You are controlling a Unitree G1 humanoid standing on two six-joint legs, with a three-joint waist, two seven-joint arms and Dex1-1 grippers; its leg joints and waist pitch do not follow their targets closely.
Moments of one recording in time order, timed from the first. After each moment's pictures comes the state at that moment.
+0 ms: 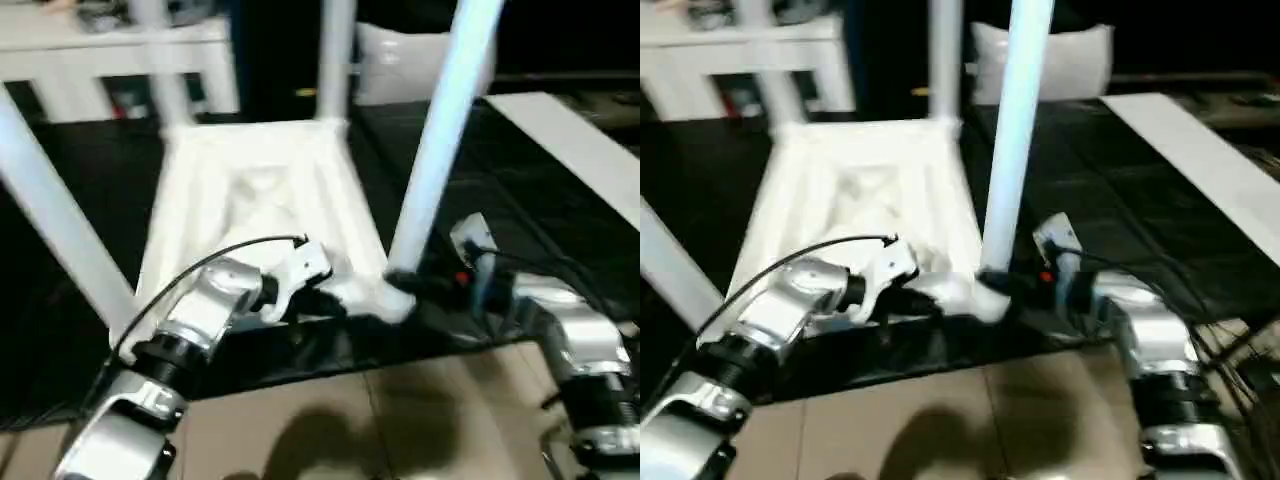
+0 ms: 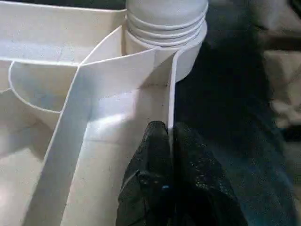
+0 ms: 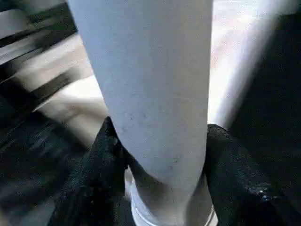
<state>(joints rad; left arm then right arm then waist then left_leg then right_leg) -0.61 0.19 -0.29 0.51 0.05 0.36 -0.94 -0.46 -0.27 -0.04 0.34 0.20 0.45 0.80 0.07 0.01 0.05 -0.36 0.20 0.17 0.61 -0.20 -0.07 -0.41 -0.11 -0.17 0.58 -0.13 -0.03</state>
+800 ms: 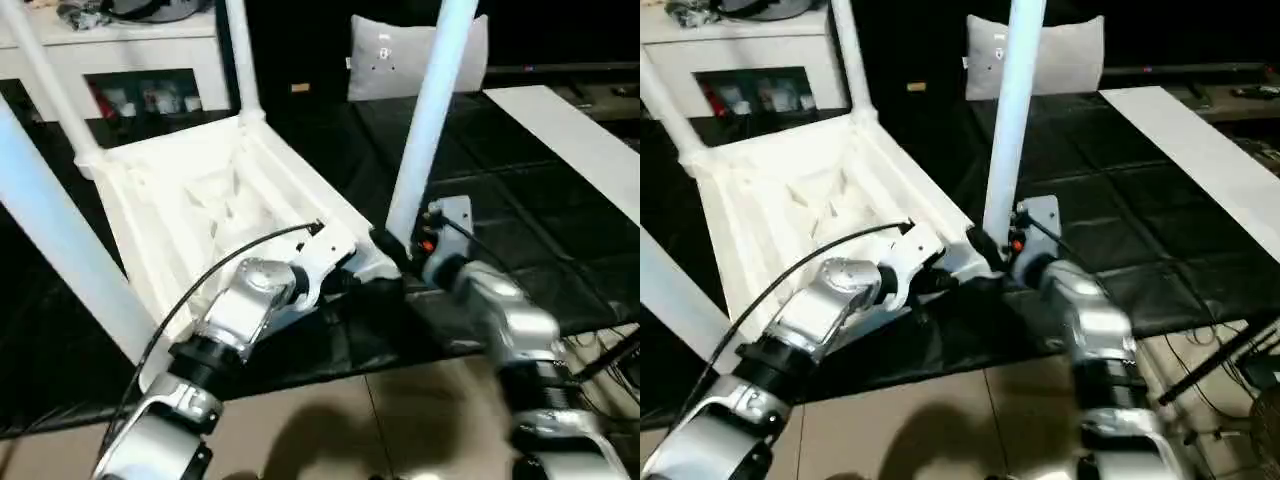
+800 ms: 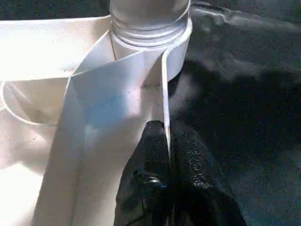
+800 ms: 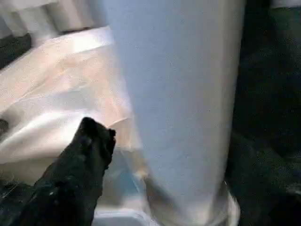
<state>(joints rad) -0.62 0.14 -0.30 0.49 0.09 0.38 -0.80 -0.47 -0.23 -0.07 0.39 0.23 0.34 0.67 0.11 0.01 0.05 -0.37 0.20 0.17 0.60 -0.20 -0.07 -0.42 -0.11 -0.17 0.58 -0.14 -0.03</state>
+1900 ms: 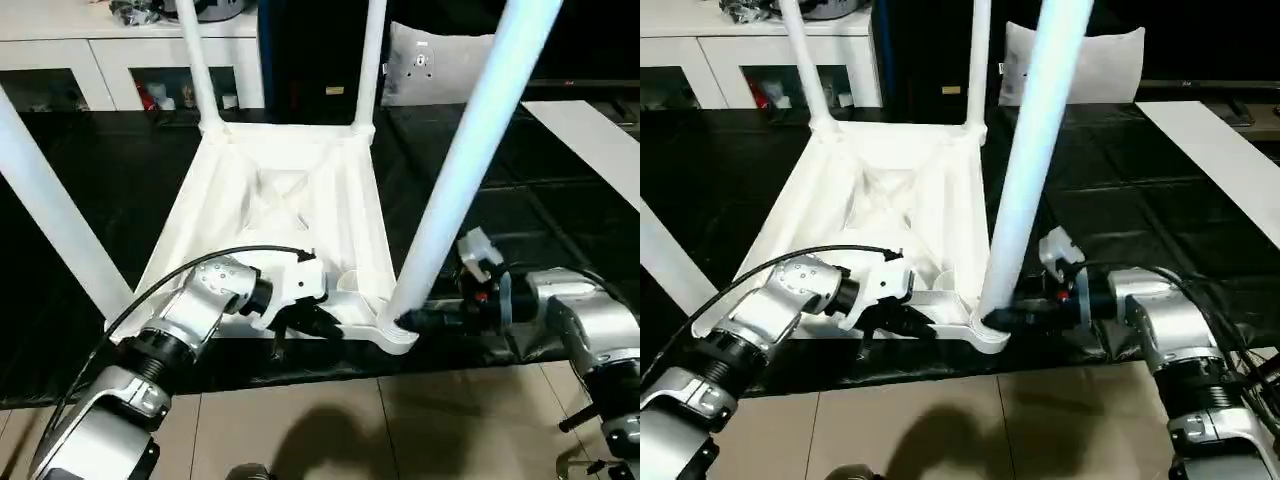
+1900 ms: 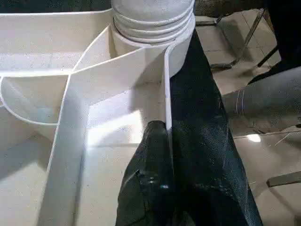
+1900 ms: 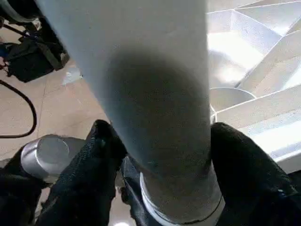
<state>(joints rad) -0.63 0.33 -0.40 0.56 0.04 0.05 -1.30 -0.47 -0.54 0.12 0.42 0.29 0.32 1.45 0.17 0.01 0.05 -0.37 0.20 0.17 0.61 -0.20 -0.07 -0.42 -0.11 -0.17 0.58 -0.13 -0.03</state>
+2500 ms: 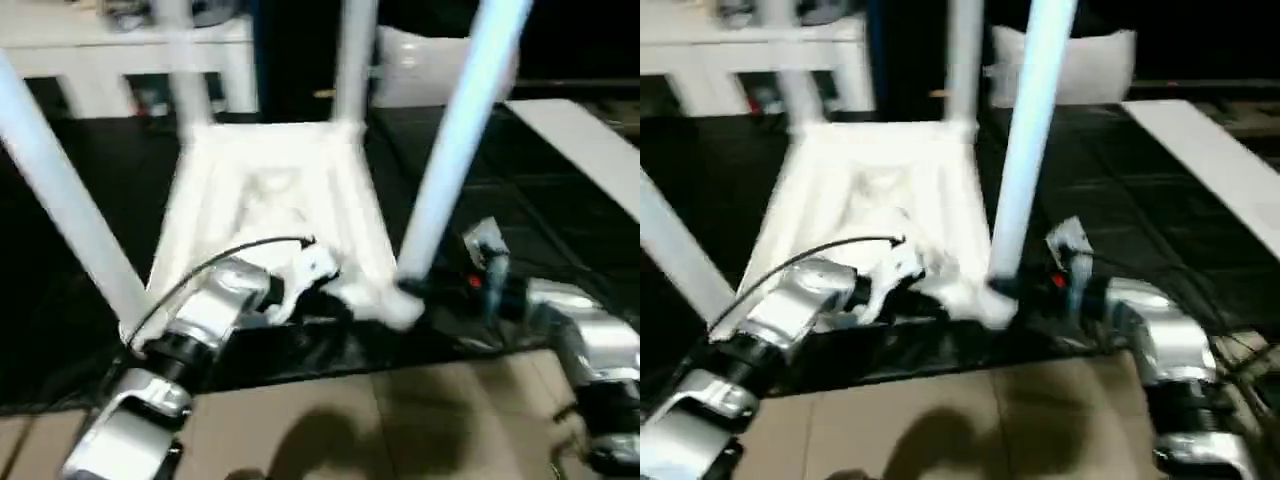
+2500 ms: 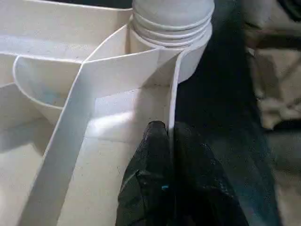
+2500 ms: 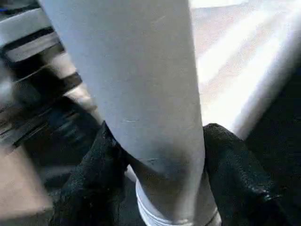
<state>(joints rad) -0.63 0.18 -0.31 0.56 0.05 0.32 -1.00 -0.41 -0.37 -0.04 0.29 0.27 0.51 0.95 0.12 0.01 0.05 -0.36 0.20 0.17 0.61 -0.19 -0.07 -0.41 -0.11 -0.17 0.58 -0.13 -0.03</state>
